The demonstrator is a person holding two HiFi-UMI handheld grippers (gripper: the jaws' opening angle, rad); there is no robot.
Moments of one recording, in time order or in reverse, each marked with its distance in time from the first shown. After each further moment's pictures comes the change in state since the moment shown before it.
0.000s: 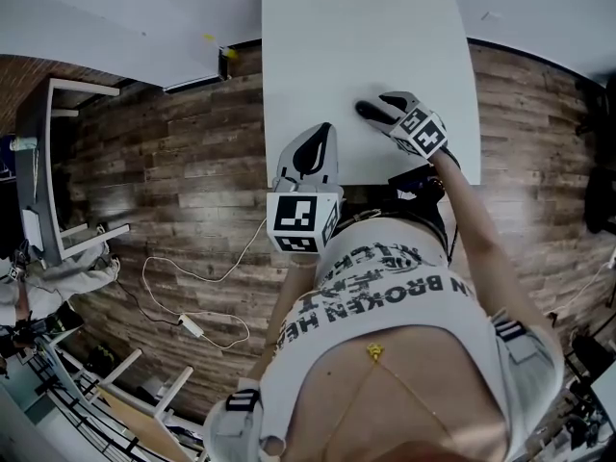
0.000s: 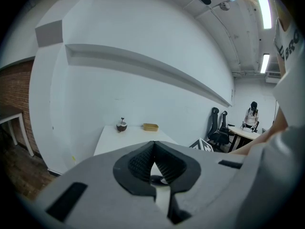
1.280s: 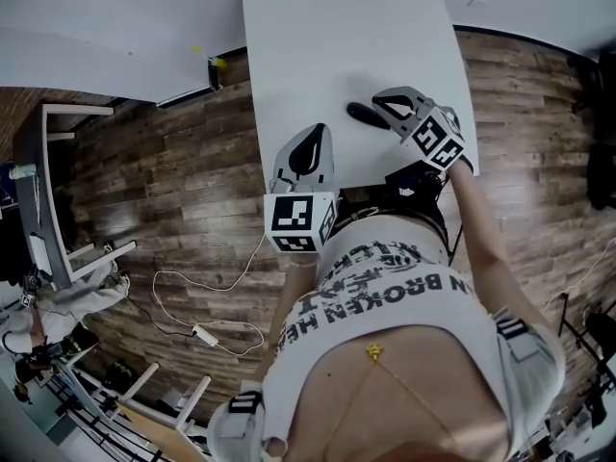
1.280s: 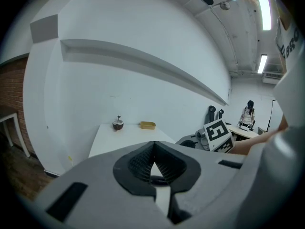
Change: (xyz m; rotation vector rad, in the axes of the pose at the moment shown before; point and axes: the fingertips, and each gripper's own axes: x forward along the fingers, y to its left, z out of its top) left arm 0.019 0.001 -0.003 0.009 0.027 -0.044; right arm -0.071 0.000 0.062 -0.261 -0.170 -0.110
